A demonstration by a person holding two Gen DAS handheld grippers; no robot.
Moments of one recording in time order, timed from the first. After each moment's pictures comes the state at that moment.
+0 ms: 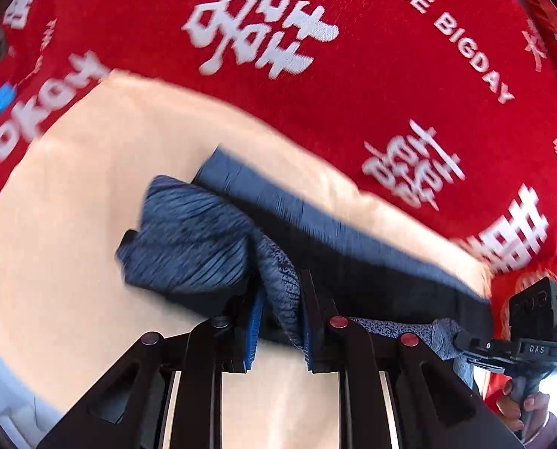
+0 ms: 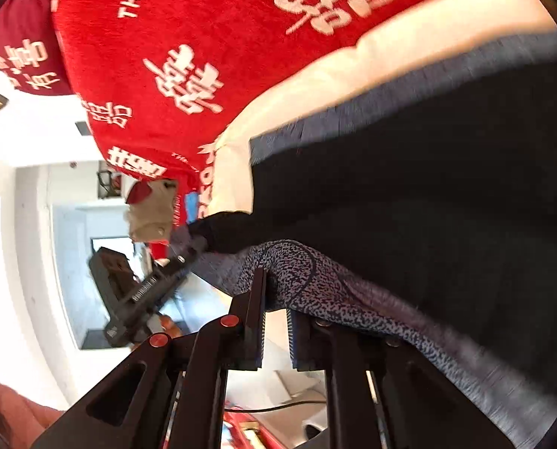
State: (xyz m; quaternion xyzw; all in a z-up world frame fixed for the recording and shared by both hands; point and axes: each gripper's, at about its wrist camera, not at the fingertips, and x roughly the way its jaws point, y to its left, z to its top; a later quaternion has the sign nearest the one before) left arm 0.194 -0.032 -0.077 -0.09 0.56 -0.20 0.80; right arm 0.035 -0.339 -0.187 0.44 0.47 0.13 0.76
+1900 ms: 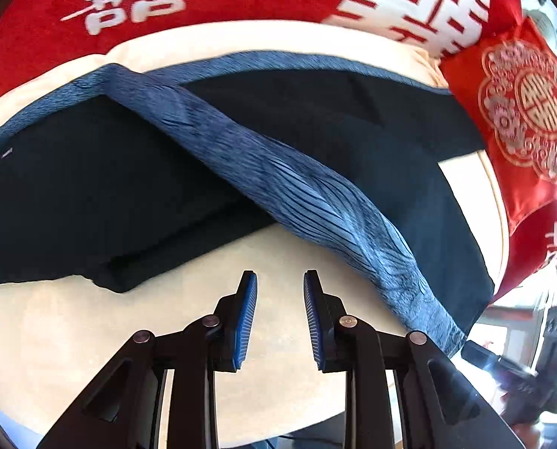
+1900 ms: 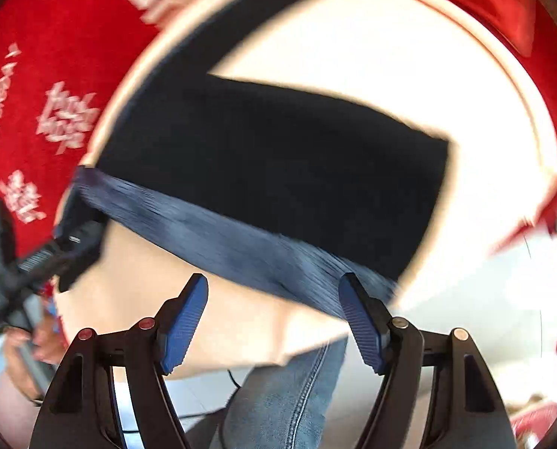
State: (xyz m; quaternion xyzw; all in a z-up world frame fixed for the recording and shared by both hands) left arm -0.004 -0.292 -0.151 0.15 0.61 -0.38 0.68; right arm -0.294 -0.428 -0.272 0.46 0.42 -0.28 0.73
